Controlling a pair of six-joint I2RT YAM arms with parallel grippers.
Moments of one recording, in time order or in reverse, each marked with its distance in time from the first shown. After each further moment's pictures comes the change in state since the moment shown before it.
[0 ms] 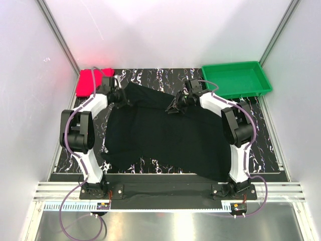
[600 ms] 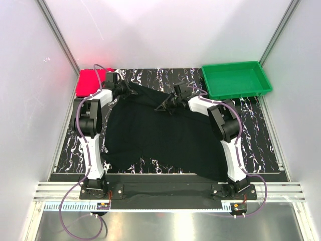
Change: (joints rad) left arm 0.020 0.314 0.257 0.255 0.108 -0.150; right arm 0.082 0.190 0.079 0.236 0.028 0.353
